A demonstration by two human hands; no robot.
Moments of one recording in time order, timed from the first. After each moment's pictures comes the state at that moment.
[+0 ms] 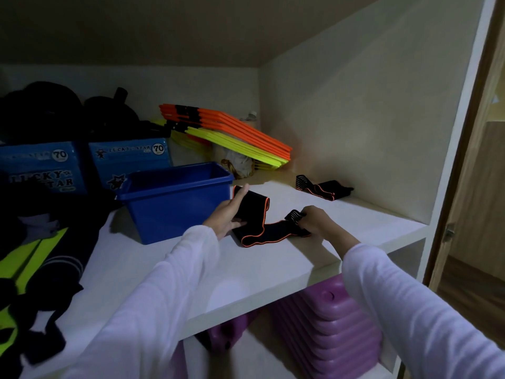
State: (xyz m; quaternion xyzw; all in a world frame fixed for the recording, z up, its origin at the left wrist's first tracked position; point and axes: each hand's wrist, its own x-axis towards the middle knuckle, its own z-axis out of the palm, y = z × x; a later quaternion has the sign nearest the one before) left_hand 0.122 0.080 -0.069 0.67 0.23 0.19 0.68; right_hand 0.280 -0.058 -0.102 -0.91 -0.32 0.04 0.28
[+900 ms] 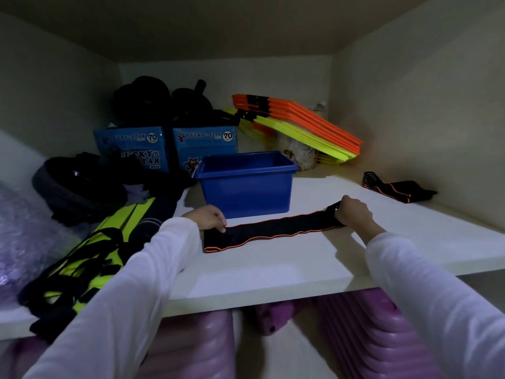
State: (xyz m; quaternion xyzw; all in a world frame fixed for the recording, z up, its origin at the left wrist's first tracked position) left_hand -0.019 0.162 -0.074 0.85 0.45 0.07 0.26; right_hand 0.256 -0.001 -0.099 -0.93 -0.31 -0.01 0.20
